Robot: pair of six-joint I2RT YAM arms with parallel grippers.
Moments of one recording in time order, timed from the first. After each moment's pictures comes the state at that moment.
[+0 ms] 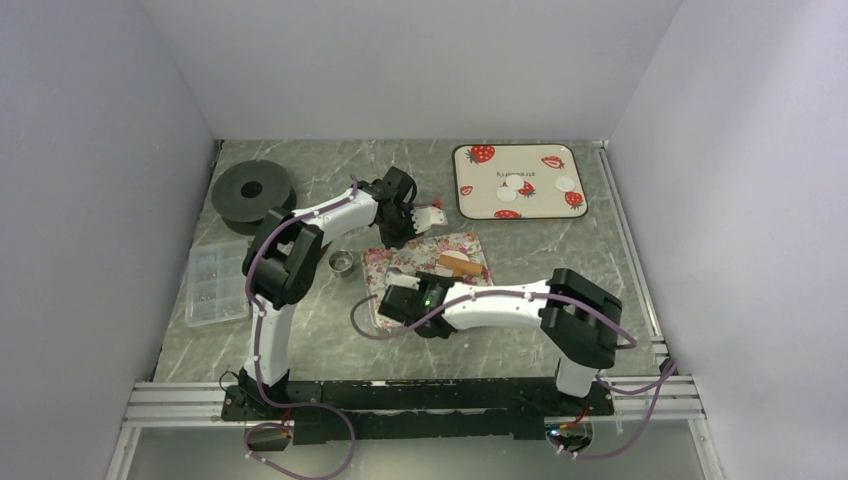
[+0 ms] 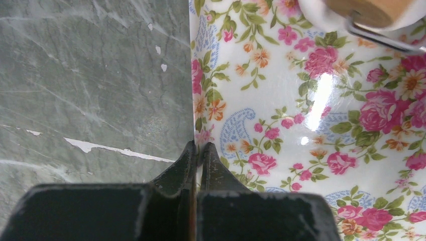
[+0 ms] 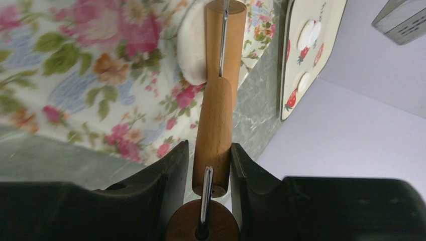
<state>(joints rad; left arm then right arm) -0.57 2.10 1.54 -0.63 0.26 0.76 1.18 1.75 1.09 -0.68 0.82 -0.18</state>
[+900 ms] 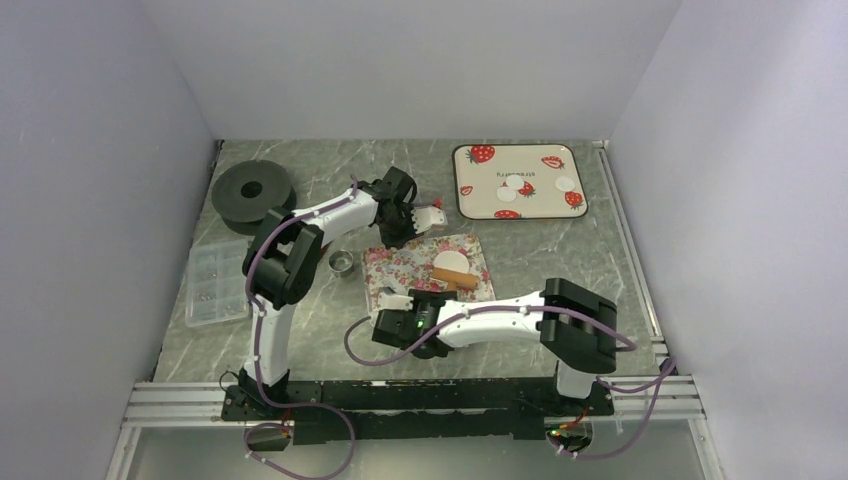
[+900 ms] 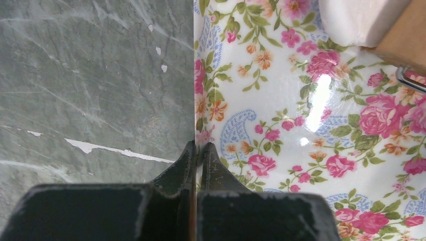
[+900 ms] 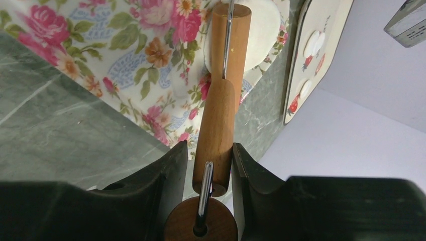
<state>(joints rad) -0.57 2.10 1.54 -0.63 0.26 0.76 1.33 1.75 1.07 -0.74 0.84 -0.09</state>
